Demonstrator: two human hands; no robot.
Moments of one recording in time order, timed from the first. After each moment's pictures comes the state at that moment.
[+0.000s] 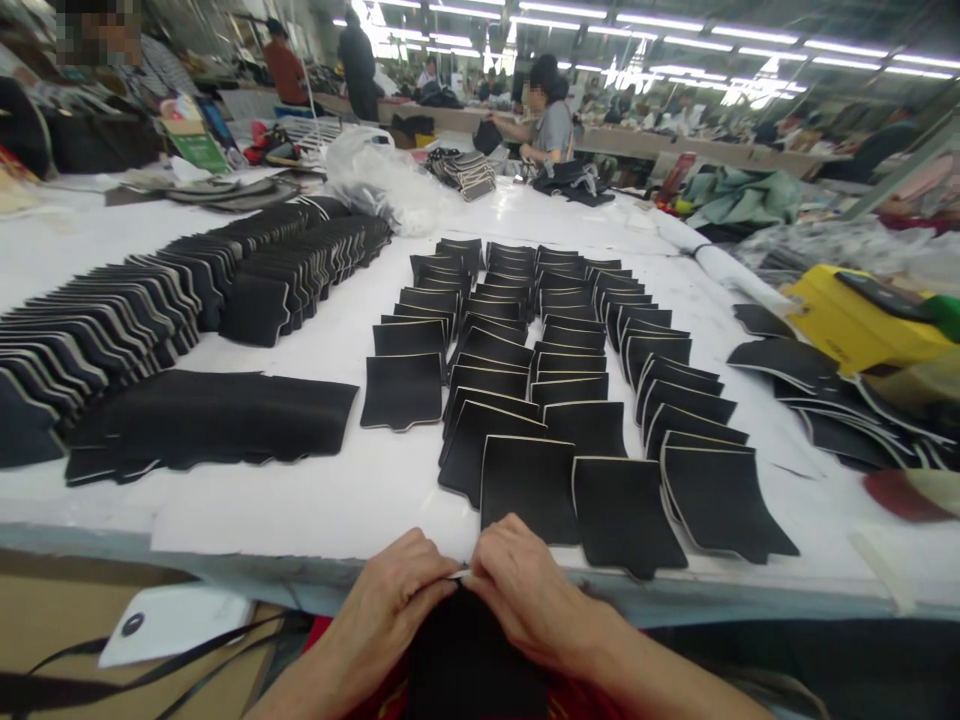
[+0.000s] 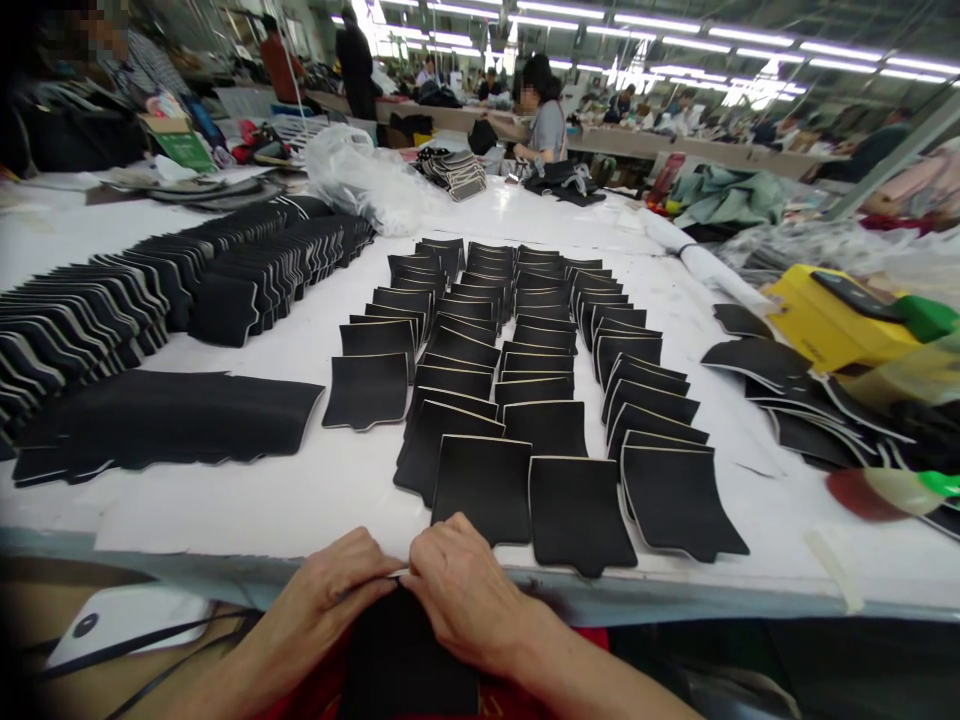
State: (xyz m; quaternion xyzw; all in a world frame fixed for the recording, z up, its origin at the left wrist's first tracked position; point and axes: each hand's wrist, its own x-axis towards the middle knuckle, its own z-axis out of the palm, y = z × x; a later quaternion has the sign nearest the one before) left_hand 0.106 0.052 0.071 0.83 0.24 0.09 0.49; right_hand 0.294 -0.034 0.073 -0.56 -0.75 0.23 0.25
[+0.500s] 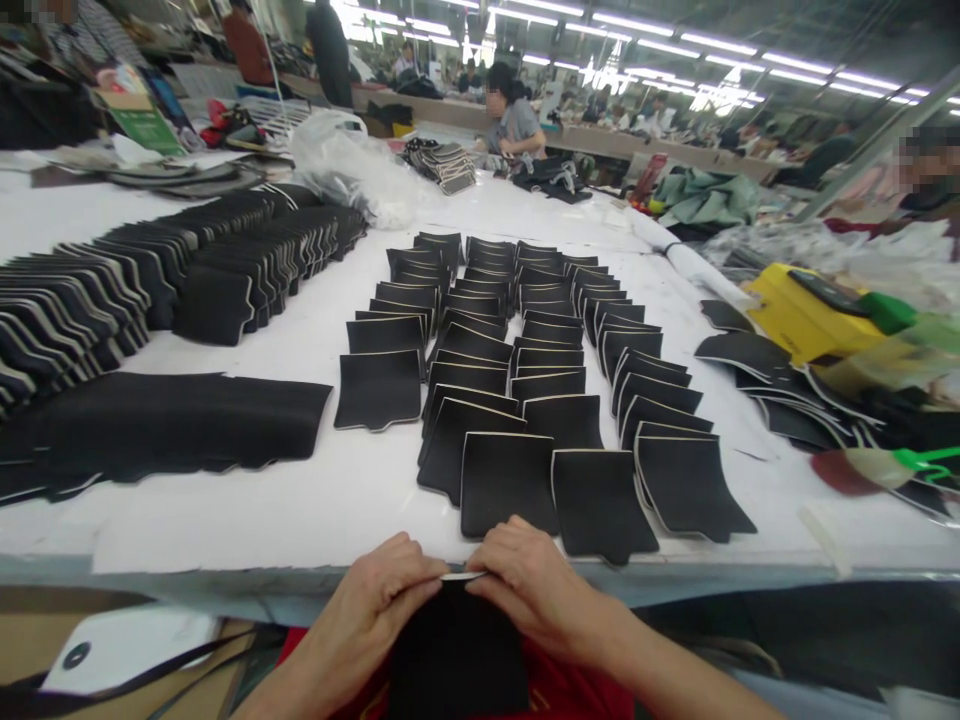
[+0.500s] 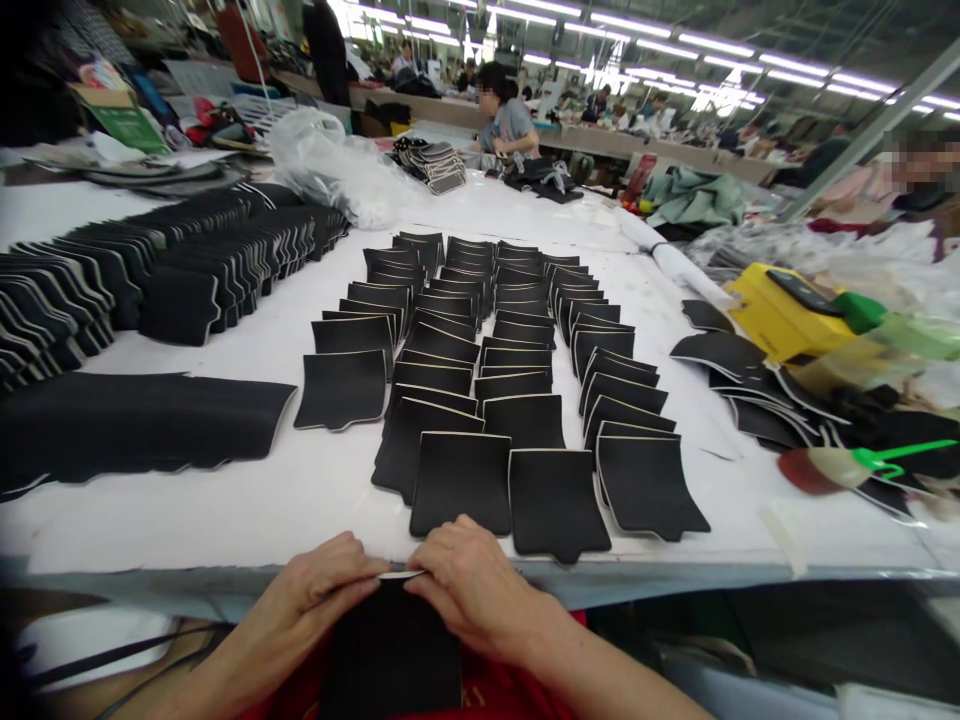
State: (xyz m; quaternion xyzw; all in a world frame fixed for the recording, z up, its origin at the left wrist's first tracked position) left_hand 0.112 0.051 0.075 0.81 0.27 0.07 0.52; right_hand 0.315 -0.047 0.083 -0.59 -0.75 0.25 0.17
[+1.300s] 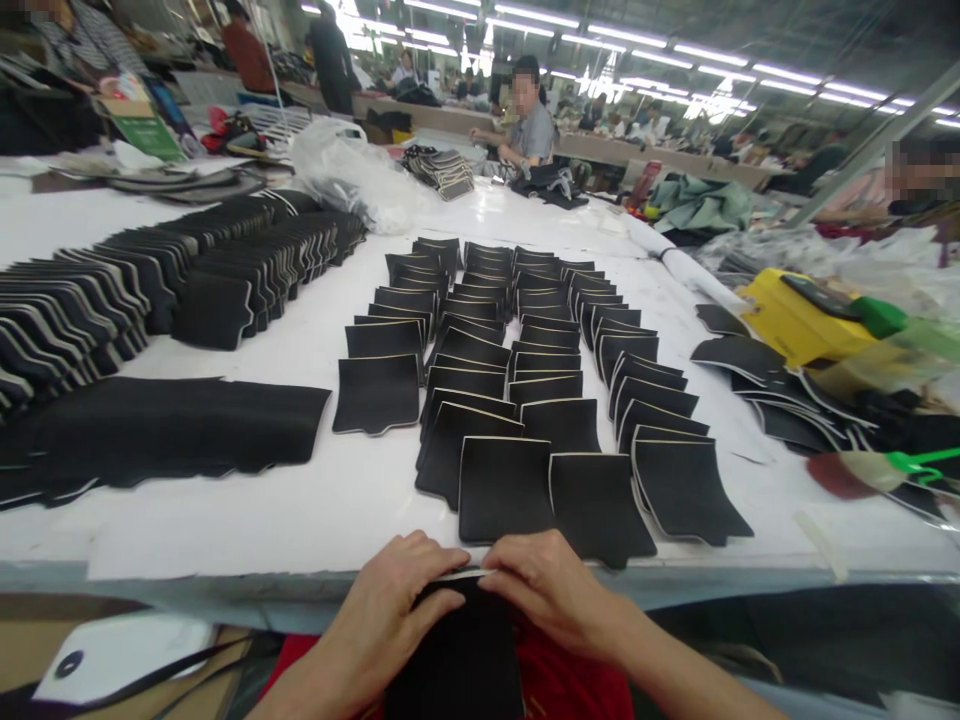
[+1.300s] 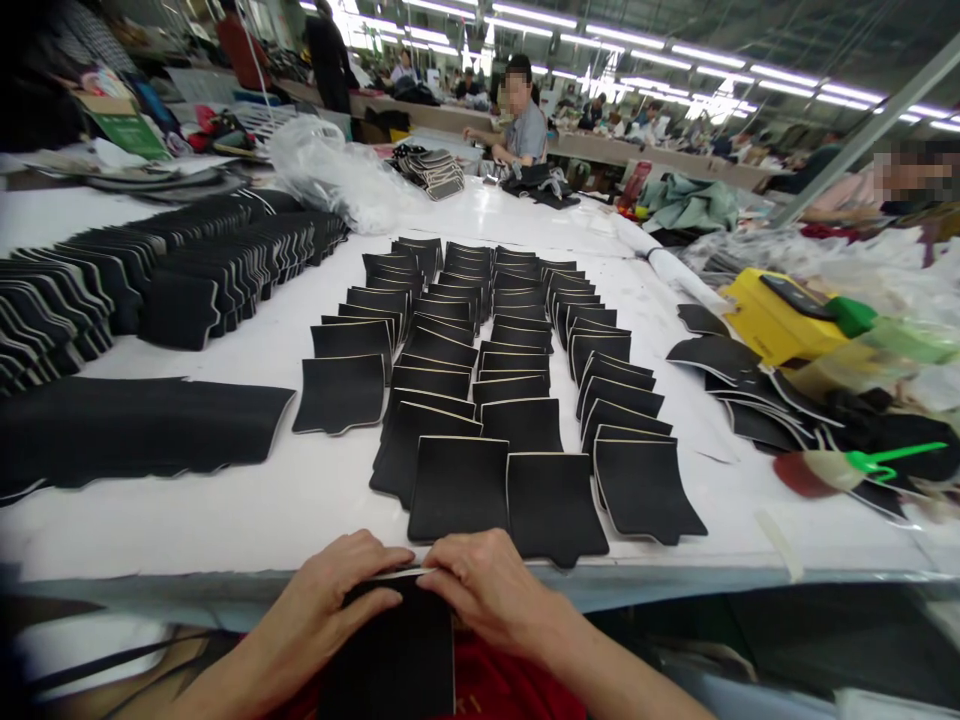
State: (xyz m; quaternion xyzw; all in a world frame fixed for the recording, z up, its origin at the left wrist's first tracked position) left_hand 0.131 0.048 0.073 0.85 0.26 0.05 0.46; right_hand 0.328 -0.052 0.091 -0.62 -0.68 0.32 0.20
